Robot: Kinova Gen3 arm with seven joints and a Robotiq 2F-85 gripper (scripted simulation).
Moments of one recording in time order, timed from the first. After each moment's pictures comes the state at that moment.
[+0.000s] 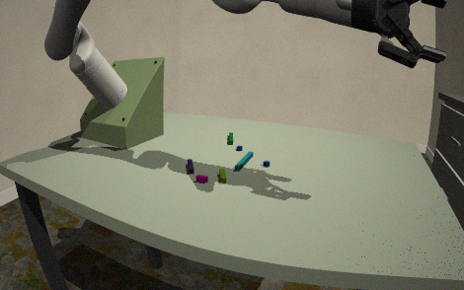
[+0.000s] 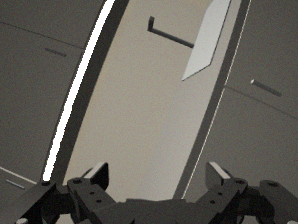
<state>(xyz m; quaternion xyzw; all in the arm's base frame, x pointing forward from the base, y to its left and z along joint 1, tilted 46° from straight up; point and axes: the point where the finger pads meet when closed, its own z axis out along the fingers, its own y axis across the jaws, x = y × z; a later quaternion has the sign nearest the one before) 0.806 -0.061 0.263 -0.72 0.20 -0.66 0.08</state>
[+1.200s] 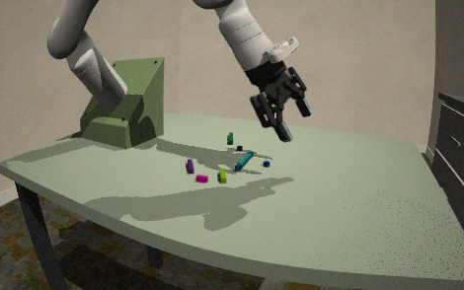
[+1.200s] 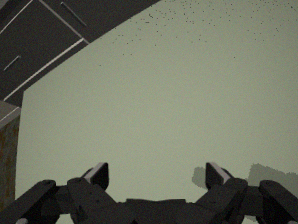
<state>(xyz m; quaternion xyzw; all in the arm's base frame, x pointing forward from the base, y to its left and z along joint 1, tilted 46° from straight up) 0.529 -0.083 0.001 -0.94 0.07 -0.23 -0.23</state>
